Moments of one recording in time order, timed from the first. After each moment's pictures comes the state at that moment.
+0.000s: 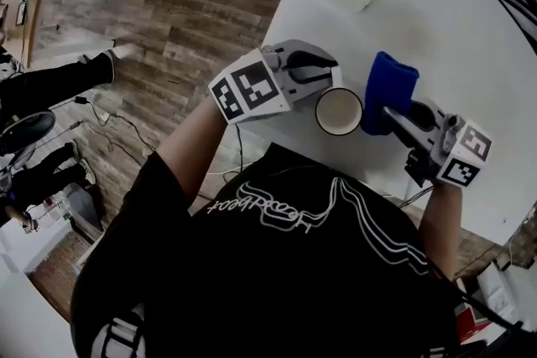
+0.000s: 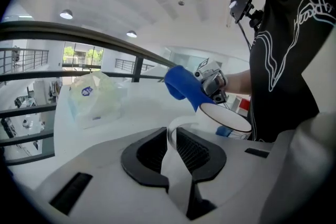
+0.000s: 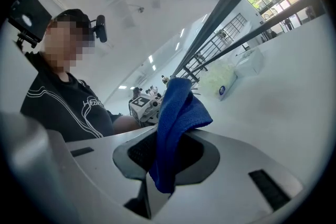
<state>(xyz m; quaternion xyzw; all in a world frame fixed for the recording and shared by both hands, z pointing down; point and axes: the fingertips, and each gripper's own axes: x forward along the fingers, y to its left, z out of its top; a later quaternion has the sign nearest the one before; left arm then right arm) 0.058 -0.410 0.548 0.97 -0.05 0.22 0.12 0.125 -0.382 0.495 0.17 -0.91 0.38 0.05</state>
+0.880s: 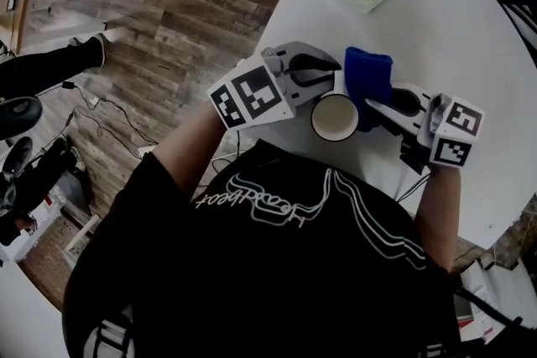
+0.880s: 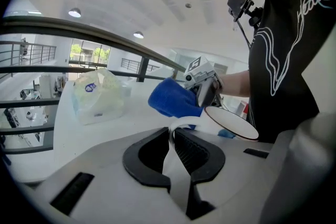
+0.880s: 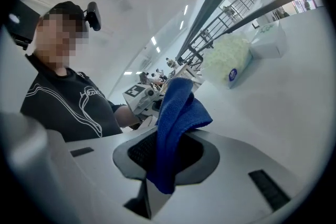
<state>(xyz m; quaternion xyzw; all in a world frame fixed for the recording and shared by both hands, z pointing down) 0.072 -0.422 0.561 0.96 -0.07 0.21 0.15 0.101 -0.406 0.533 0.08 -0.90 0.41 0.13</state>
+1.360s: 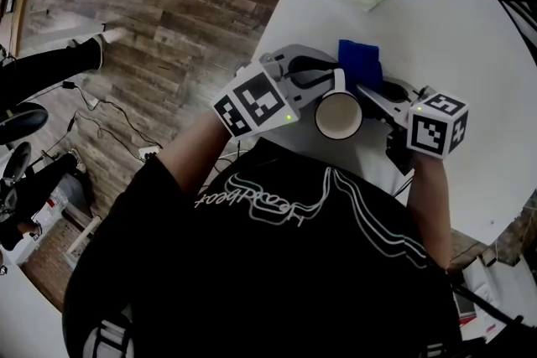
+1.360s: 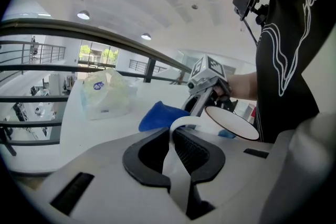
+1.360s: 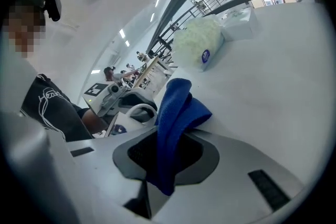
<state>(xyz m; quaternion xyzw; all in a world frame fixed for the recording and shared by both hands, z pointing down) 0.063 -0.419 0.554 0.96 -0.12 0.21 0.16 0.091 -0.410 0.575 0.20 -0.83 0.48 0.22</state>
